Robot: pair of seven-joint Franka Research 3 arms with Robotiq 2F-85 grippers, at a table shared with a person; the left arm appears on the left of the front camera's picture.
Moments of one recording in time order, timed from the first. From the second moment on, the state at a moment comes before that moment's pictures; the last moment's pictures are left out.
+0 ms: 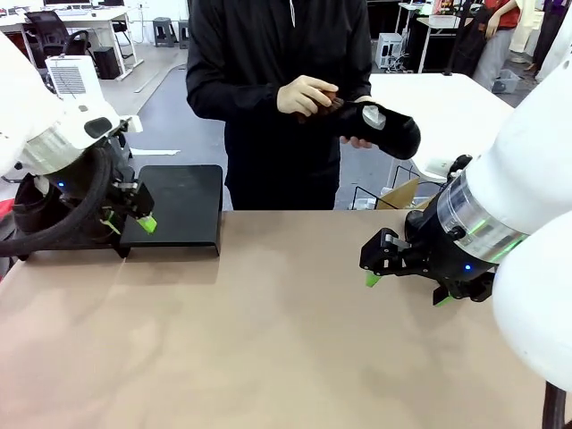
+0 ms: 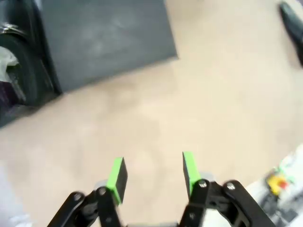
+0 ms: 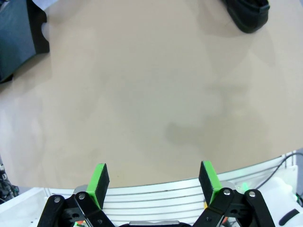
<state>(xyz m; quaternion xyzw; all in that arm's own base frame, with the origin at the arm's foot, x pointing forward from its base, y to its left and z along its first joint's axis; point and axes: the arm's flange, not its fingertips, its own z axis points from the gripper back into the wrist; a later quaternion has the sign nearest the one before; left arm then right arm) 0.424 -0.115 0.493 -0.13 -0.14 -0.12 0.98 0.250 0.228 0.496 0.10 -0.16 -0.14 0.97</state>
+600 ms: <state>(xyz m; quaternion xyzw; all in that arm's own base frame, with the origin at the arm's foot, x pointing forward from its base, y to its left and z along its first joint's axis) 0.425 -0.115 0.497 -0.13 -0.13 -0.12 0.97 0.250 0.228 0.496 0.10 -0.16 -0.14 0.97</state>
